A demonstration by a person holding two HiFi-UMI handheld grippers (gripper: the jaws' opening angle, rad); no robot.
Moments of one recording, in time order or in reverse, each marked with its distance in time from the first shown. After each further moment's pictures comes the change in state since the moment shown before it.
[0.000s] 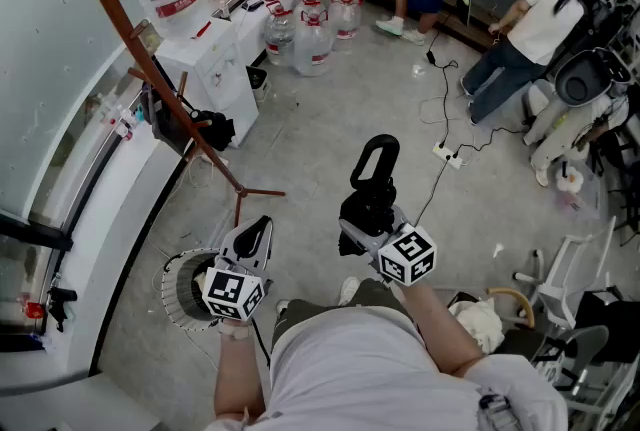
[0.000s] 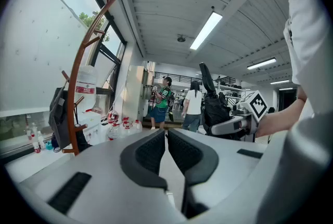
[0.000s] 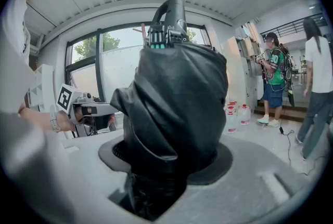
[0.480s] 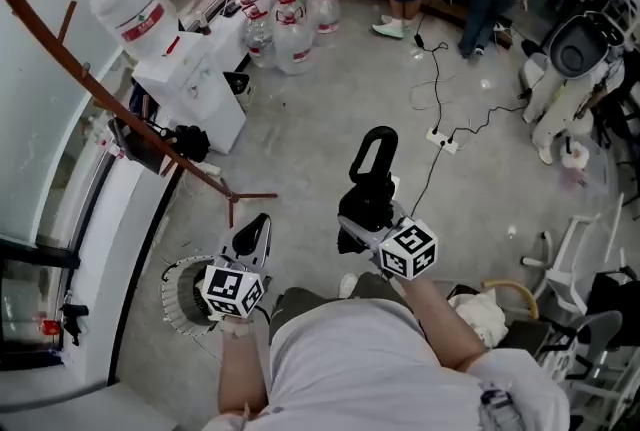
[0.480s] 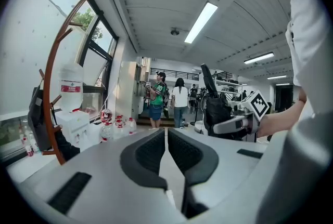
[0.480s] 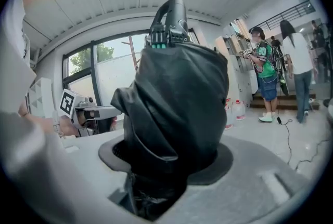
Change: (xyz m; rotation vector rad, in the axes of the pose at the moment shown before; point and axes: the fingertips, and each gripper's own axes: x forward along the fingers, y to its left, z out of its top) left arm 0.086 -0.069 0.005 0.025 0.037 -0.020; right arm -0.060 -0.091 -0.006 0.082 -0.038 0.003
